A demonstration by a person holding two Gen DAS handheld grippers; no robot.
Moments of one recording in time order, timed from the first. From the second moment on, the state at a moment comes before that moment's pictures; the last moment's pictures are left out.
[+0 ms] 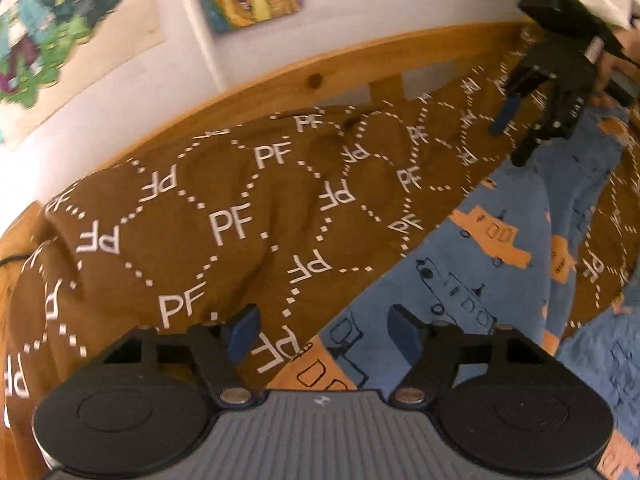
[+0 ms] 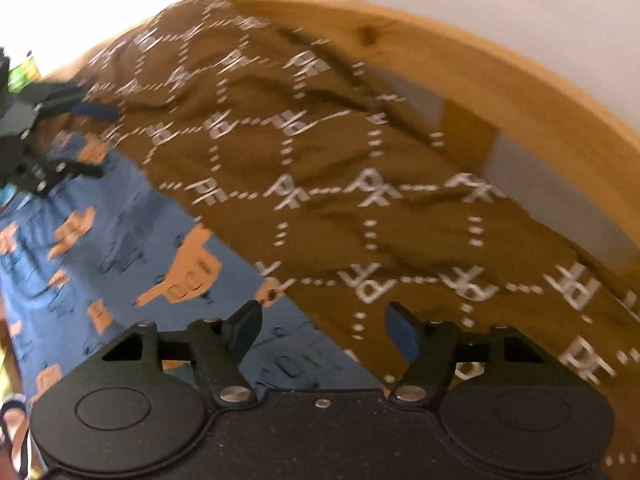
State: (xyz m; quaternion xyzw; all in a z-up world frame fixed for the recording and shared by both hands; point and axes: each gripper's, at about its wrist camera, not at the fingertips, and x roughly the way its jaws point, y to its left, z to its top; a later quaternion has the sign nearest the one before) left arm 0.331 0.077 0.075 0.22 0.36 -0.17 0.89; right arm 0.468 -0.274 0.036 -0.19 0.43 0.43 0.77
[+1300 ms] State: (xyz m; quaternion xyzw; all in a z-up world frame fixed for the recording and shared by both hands) left arm 0.348 0.069 0.073 0.26 0.35 0.02 0.90; right arm 0.456 -0.204 0.010 -0.31 0.30 0.32 0.85
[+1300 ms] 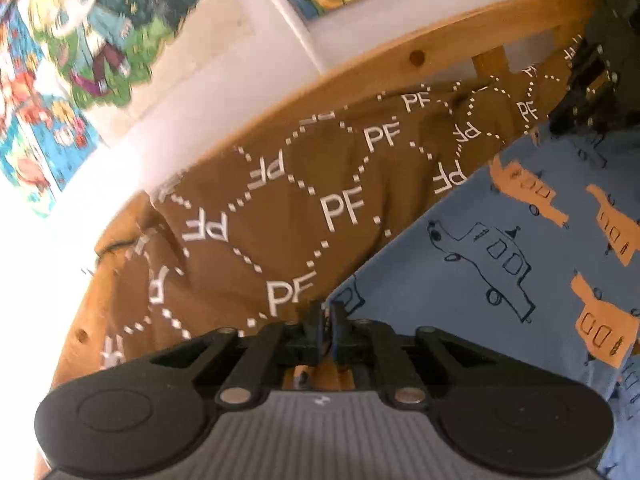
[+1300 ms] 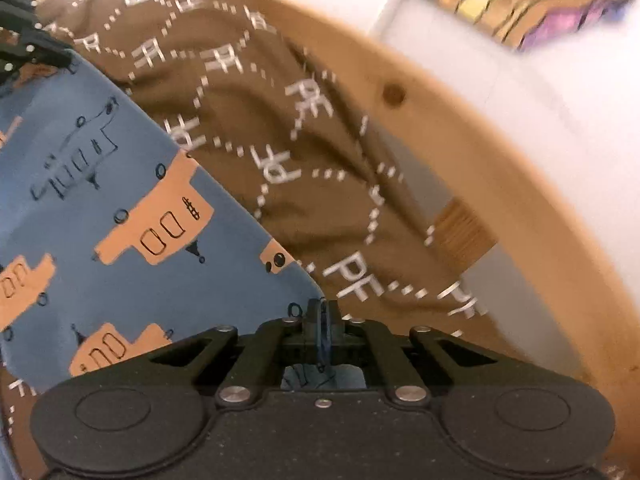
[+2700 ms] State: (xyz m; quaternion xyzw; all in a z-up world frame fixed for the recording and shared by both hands) left arm 0.317 0.097 0.108 0.30 0.36 -0.07 0.88; right arm 0.393 -0.205 0.051 -0.24 0.22 0.41 0.85
